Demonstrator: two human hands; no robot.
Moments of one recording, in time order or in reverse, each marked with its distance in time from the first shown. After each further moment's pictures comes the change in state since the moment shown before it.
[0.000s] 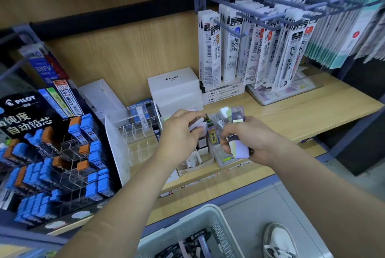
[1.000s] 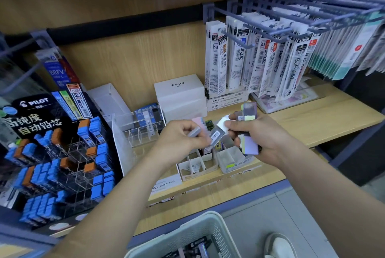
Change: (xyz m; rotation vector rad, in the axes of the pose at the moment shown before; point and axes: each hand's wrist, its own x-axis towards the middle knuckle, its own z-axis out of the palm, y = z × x) left_hand -0.008 0.023 -0.041 -0.426 -0.279 -0.386; right_hand -0.007 -0.017 0.000 0.147 0.026 -0.135
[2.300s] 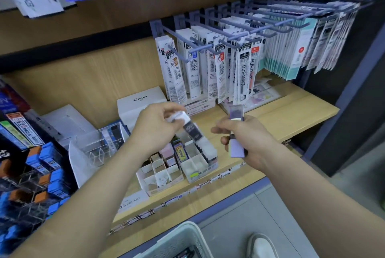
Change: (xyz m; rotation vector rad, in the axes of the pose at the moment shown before) left_hand 0.039 0.053 0.038 0.309 0.175 0.199; right_hand -0.015 -0.019 -0.057 -0.041 0.160 -0.026
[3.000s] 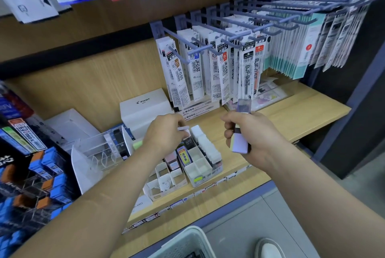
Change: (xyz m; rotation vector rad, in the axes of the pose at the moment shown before) left_hand 0.039 -0.042 0.029 0.521 -0.050 0.022; right_hand 0.007 -0.007 0.003 0.194 0.022 -0.011
